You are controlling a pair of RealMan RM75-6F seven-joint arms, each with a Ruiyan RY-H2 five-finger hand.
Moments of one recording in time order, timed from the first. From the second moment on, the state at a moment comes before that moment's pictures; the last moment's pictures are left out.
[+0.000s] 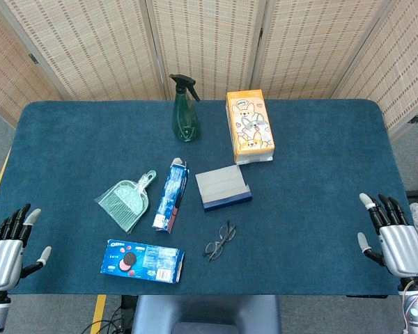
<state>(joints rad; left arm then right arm) -0.07 -1.17 -0.04 -1.66 1.52 1.54 0.14 0.08 -1.08 0.04 -1.67 -1.55 1.49 -0.01</state>
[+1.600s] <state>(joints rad) -0.04 -1.16 -0.03 -1.65 1.52 1.57 0.10 0.56 -1.21 0.15 -1.66 -1.36 0.82 -0.16</state>
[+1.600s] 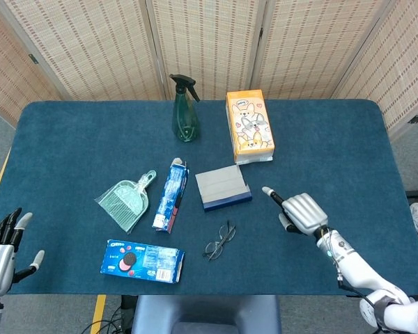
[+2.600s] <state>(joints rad) -0.02 -1.15 -0.03 -1.63 1.50 1.57 0.09 0.88 -1.46 0.09 -1.39 -0.90 0.60 -0.38</state>
